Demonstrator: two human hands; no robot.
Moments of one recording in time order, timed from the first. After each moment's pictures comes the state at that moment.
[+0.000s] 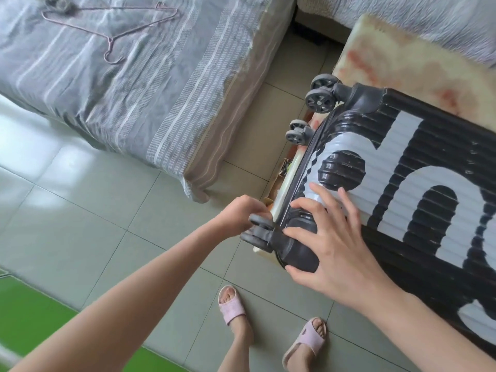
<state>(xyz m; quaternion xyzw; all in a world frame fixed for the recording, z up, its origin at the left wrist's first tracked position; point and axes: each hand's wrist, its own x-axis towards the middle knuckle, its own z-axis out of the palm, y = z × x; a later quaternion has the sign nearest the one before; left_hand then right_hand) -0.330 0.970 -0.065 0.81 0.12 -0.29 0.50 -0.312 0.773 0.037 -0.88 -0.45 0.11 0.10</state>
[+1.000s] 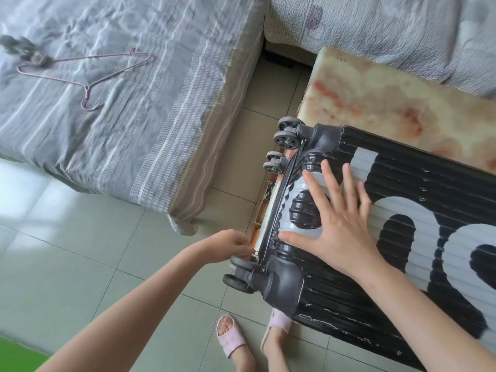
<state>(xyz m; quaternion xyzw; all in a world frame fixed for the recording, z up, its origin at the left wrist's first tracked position) -0.297 0.982 -0.060 0.80 0.05 -0.42 0.43 -0.232 0.772 0.040 -0.96 -0.24 0.14 0.07</state>
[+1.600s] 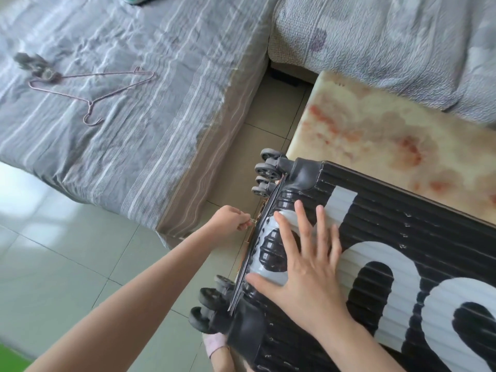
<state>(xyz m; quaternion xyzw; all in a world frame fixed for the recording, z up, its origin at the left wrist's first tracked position) -0.196 0.955 -0.046 0.70 0.35 -0.29 0.55 -0.233 0.771 0.042 -0.95 -0.26 0.15 0.08</state>
